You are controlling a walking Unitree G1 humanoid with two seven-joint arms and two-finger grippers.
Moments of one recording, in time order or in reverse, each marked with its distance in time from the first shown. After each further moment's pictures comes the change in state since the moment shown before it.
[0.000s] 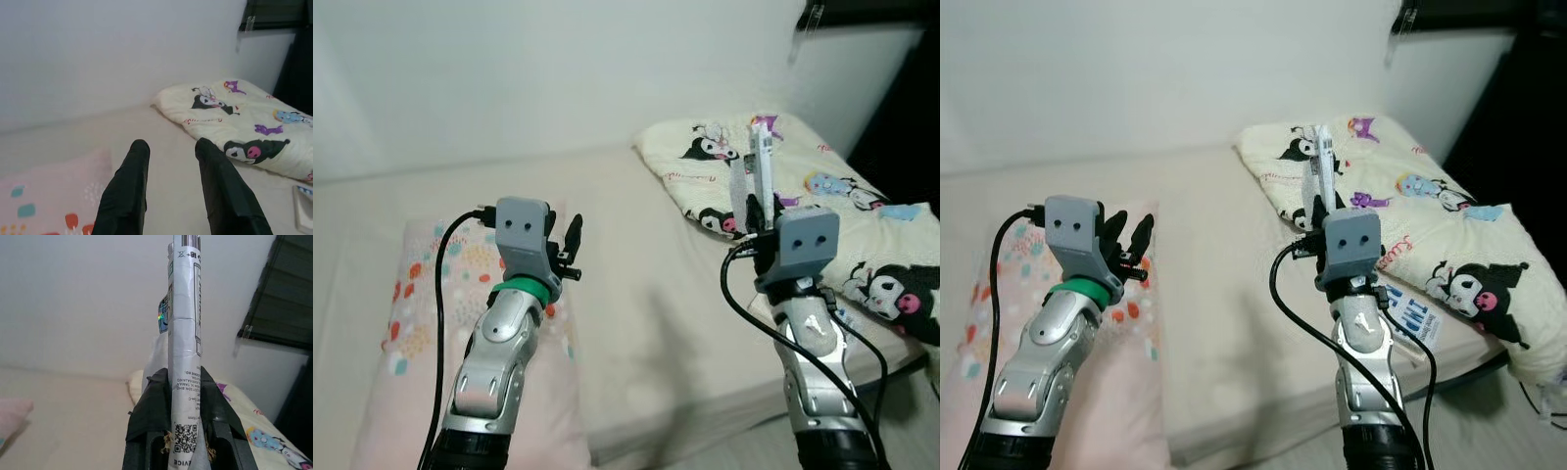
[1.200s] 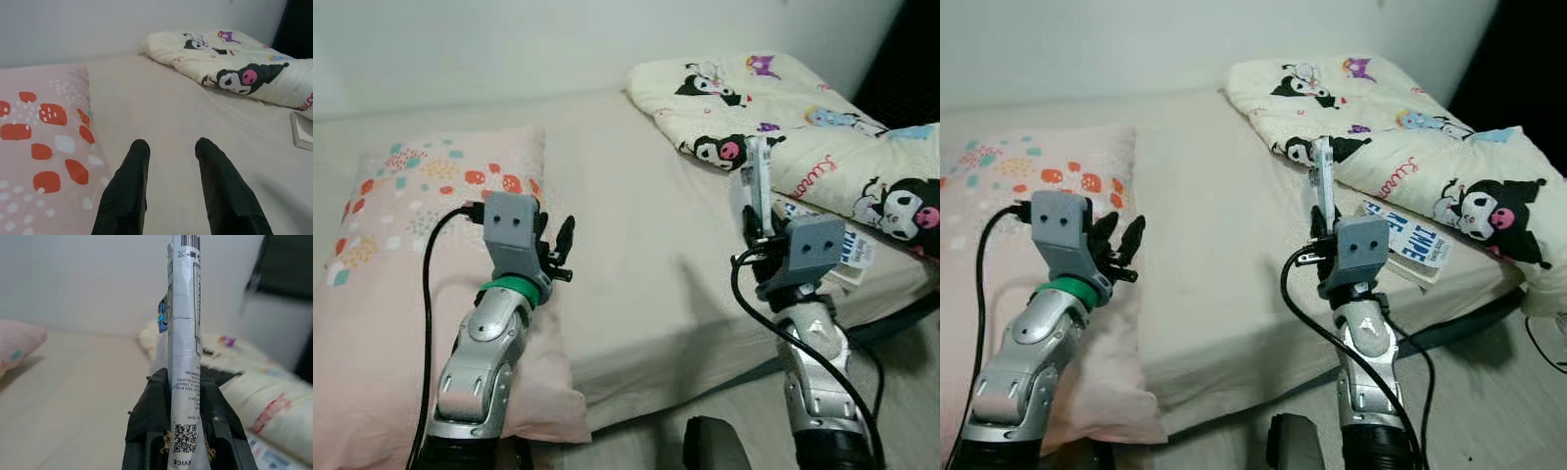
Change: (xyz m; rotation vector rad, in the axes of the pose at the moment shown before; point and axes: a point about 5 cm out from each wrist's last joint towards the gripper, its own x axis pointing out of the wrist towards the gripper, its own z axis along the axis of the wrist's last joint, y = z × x) left arm -0.006 0.010 0.003 -0.002 0.055 0.021; right arm -0.002 -0.005 -0.002 0.051 0.004 0.030
